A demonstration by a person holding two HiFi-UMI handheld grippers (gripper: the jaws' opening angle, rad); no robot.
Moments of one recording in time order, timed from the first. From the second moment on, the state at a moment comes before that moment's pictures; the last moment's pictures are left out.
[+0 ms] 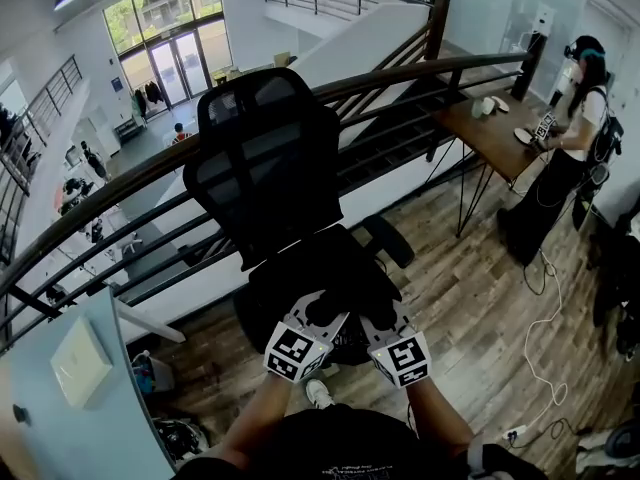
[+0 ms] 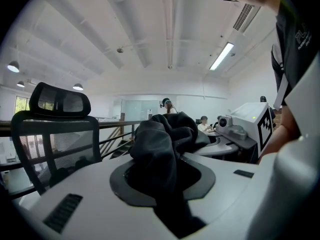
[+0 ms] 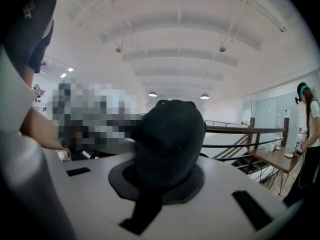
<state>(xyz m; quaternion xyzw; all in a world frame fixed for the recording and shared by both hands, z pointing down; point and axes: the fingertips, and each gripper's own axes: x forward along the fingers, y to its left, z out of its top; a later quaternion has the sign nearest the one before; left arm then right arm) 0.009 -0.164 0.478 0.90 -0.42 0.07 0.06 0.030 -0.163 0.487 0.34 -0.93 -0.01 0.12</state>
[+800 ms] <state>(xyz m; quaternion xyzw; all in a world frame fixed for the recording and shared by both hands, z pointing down) -0.086 -0.225 0.471 0.89 -0.46 0.06 0.06 -0.064 -0.227 0.483 0.29 -0.95 -0.03 0.12</state>
